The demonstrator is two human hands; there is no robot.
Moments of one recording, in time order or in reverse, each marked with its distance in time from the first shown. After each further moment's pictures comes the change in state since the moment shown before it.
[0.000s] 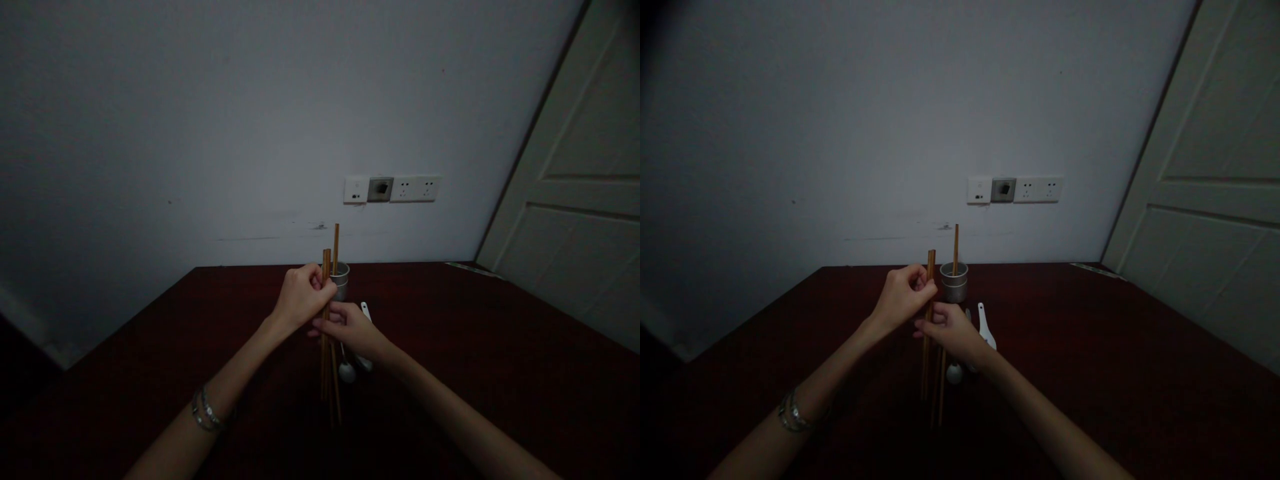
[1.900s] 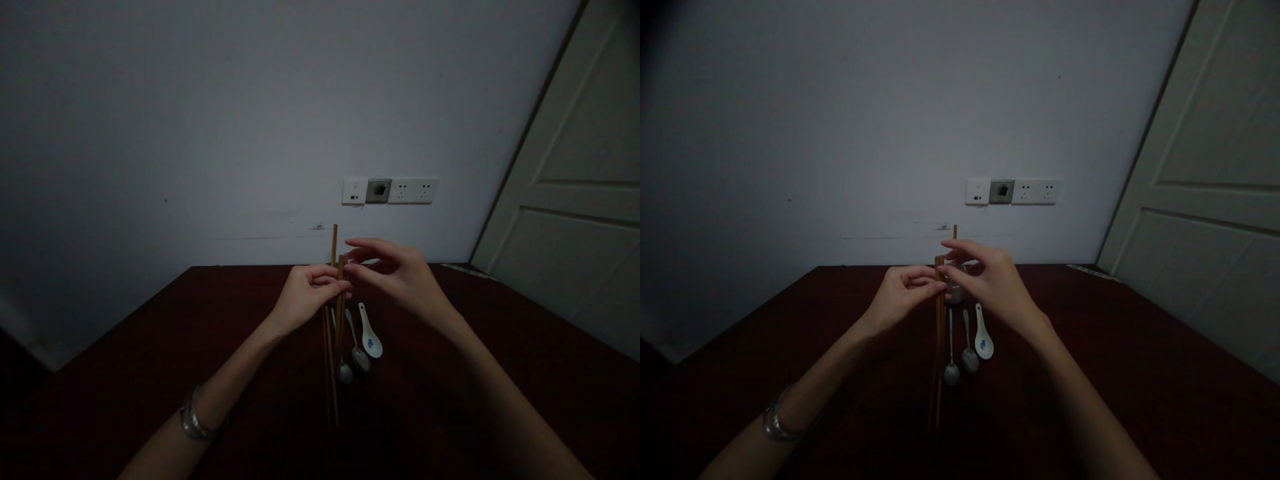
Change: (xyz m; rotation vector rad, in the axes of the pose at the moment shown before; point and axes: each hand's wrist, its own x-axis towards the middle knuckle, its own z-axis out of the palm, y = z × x) left_hand -0.004 0.021 -0.011 -0.805 -0.278 -0.127; right_hand -0.029 -0.102 -0.034 -0.696 0.353 -0.589
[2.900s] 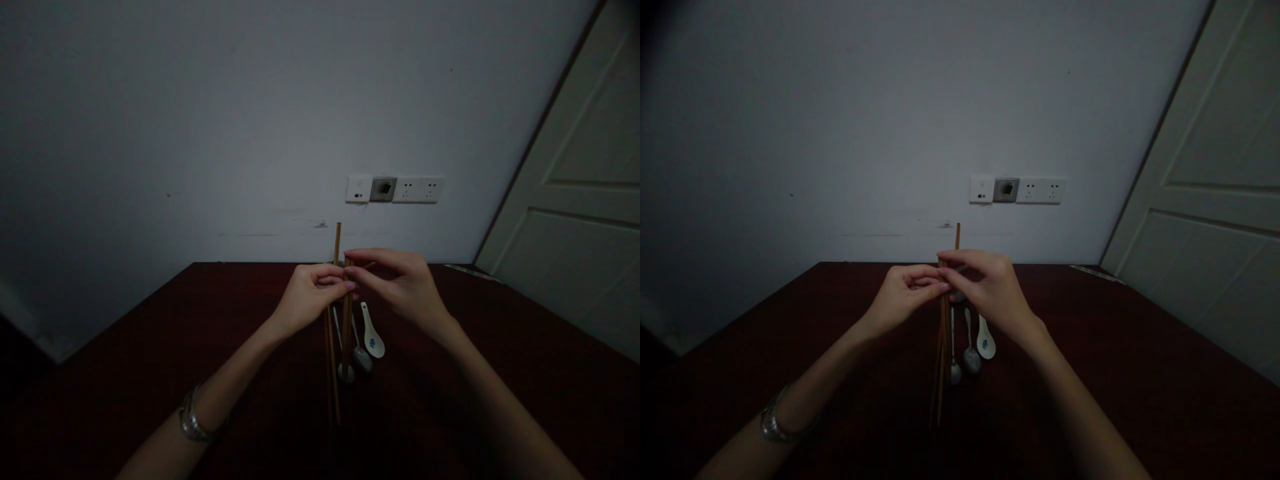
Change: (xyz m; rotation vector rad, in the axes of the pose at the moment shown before) left_hand -0.003 0.000 0.002 -0.064 -0.011 0.032; right_hand -0.003 0.004 0.010 -0.121 0.069 -0.171
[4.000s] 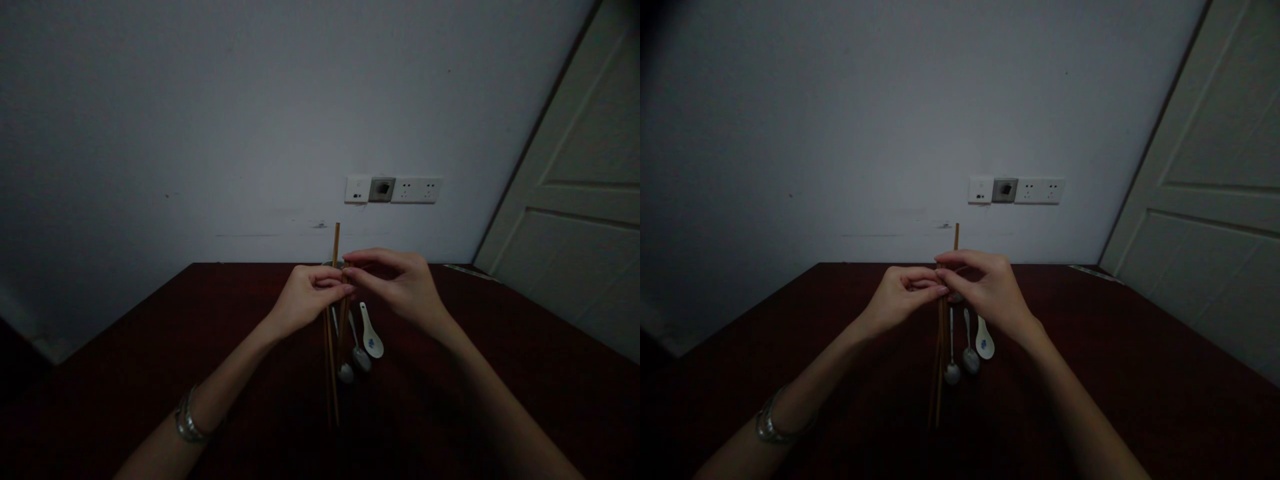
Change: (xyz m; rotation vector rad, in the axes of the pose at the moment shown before) left_hand -0.001 0.000 -0.004 0.080 -0.047 0.003; right_hand 0.000 -0.008 -0.002 0.114 -0.024 0.105
